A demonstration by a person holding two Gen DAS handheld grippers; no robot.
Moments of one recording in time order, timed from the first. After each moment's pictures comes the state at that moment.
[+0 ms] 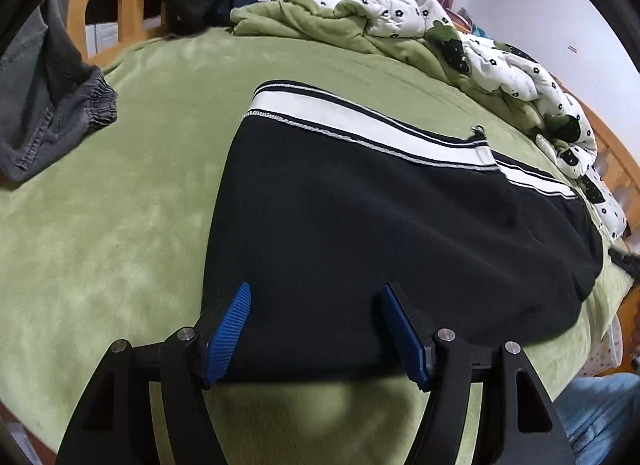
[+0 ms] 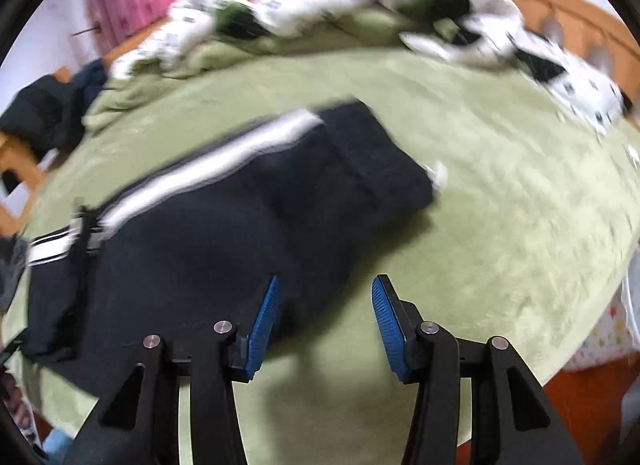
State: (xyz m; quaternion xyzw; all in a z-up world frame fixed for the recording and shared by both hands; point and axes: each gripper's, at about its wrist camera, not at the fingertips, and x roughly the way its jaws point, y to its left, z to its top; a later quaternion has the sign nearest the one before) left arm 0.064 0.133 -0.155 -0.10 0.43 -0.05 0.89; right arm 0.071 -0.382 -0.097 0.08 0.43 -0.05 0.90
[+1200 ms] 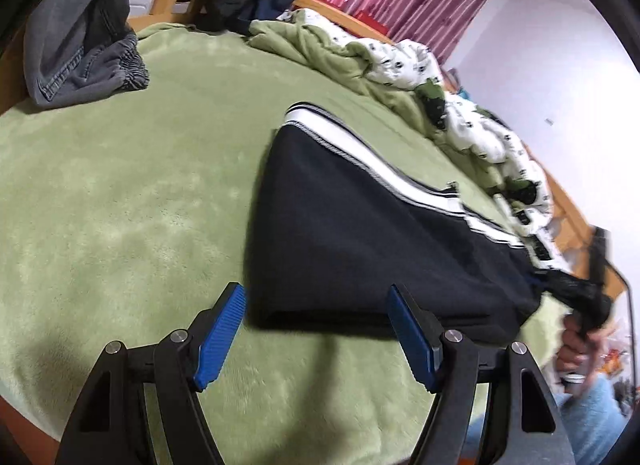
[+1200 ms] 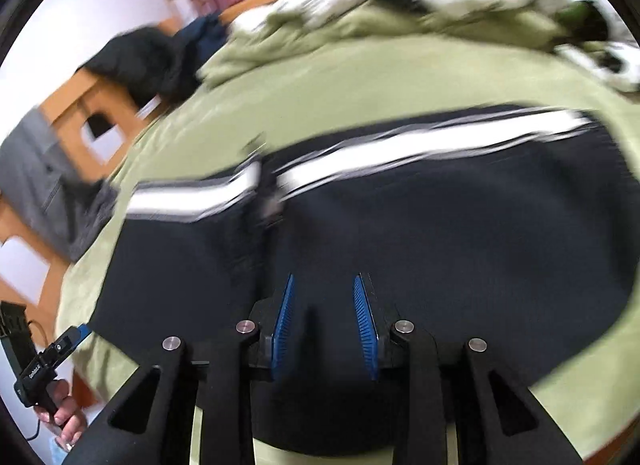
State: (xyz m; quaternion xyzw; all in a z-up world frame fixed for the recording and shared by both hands) left arm 0.026 0.184 -0.165 -0.22 0.38 -0.08 0.90; right arm 0.105 -0.280 -0.099 0.10 0.42 0.05 0.90
